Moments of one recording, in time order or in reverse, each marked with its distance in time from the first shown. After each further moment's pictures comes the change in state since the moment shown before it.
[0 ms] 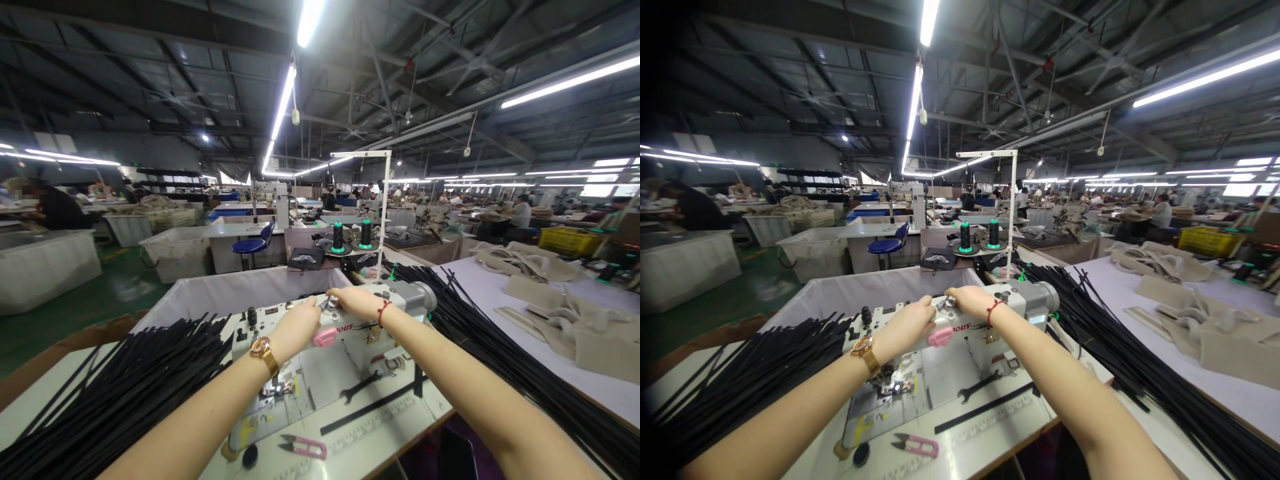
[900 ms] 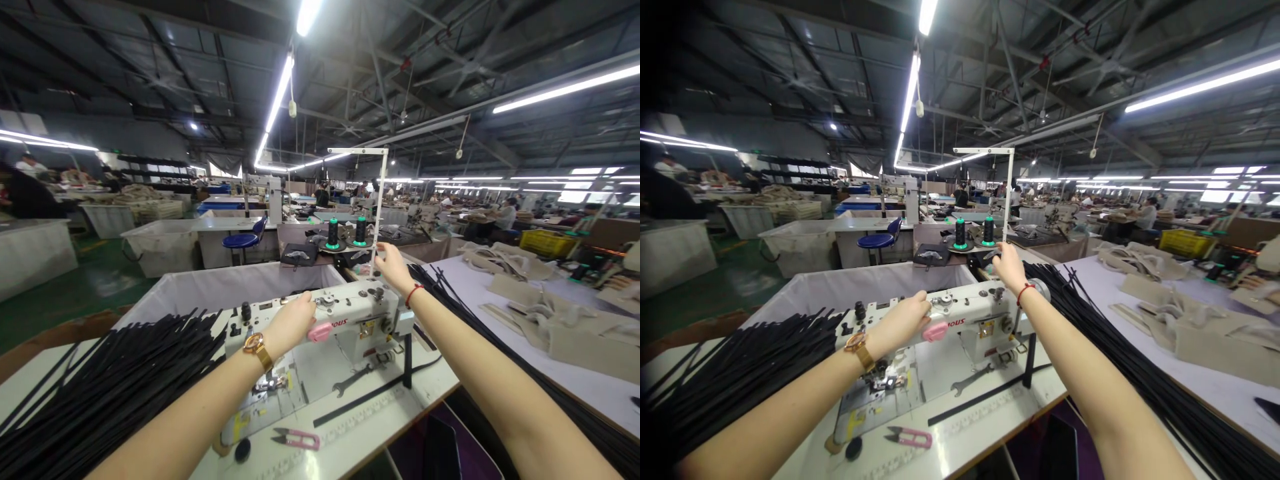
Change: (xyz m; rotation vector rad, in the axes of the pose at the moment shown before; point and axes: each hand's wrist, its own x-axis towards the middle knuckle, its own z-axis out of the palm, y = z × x) left_hand 0.000 -0.004 0.006 -0.038 0.029 0.011; right_hand -0.023 0.082 -0.033 0.406 0.527 0.544
